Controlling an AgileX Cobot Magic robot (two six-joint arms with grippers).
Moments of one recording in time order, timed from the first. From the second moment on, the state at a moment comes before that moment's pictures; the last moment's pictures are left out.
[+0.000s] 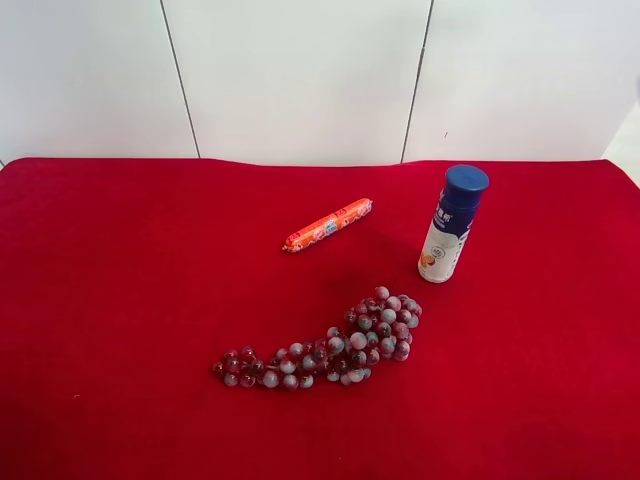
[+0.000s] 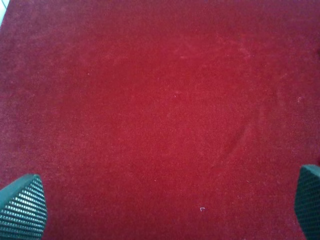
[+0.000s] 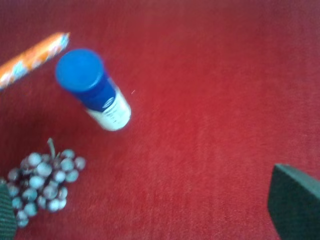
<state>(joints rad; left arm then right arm) 0.05 -0.01 -0.51 -0.07 1.07 0.09 0.13 0.99 -1.17 0.06 1.16 -0.02</state>
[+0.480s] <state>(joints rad) 0.05 -0.01 -0.51 -0.07 1.07 0.09 0.26 1.42 -1.28 0.00 1.22 0.02</state>
